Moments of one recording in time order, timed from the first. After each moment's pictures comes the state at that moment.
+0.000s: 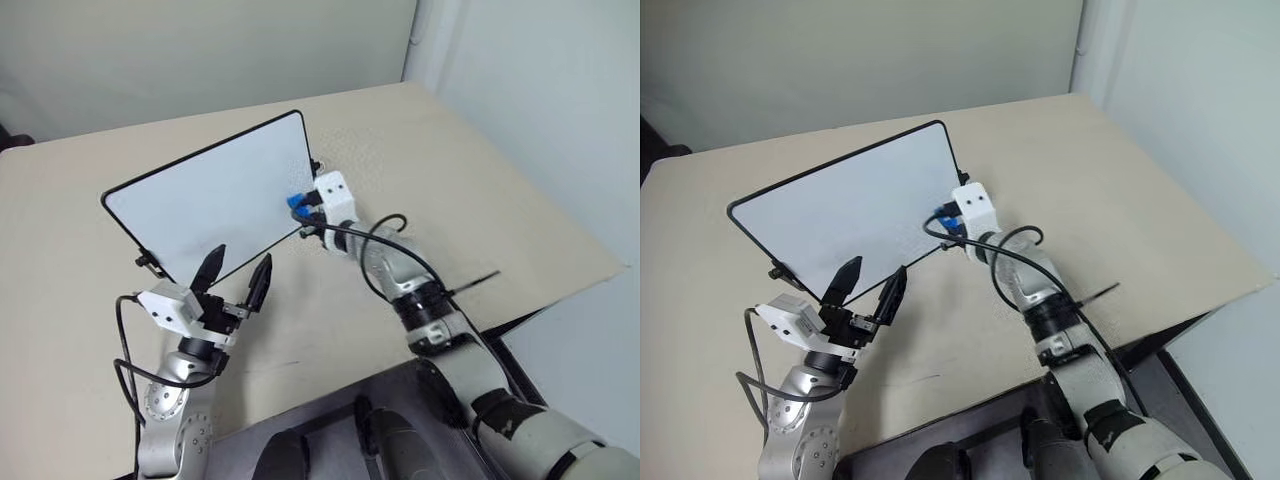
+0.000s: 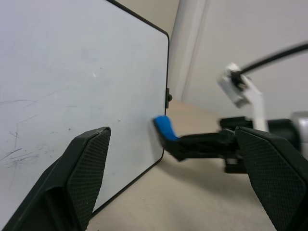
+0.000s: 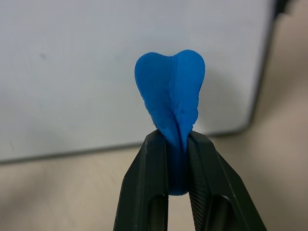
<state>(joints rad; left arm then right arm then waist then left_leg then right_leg) 0.13 0.18 0.16 -0.35 -0.49 -0.10 -0.43 -0.89 0.04 0.13 0.37 0.13 0.71 0.31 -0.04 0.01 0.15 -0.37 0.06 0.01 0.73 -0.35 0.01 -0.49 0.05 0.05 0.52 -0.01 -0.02</state>
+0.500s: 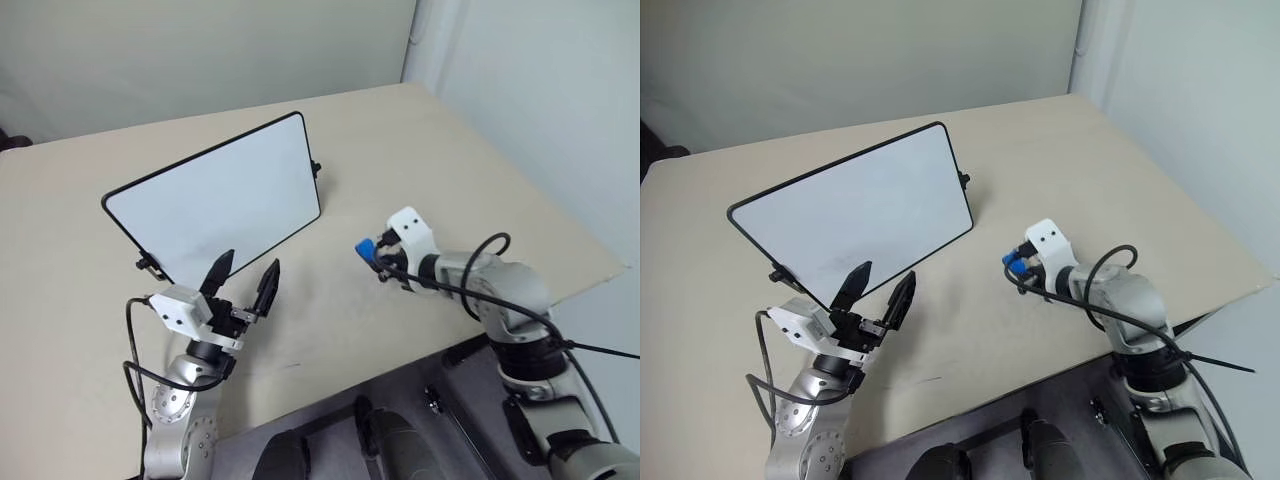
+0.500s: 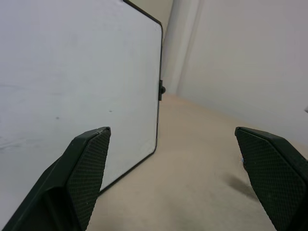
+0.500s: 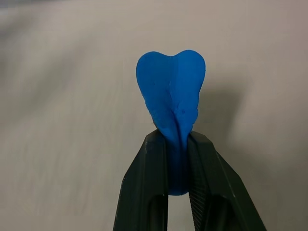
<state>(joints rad) 0.15 0.16 0.11 -0.35 -0.47 -0.10 -0.43 -0.61 -0.40 0.17 -0.35 0.31 1.37 0.48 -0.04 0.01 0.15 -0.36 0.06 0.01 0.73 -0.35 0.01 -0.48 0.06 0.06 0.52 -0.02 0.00</state>
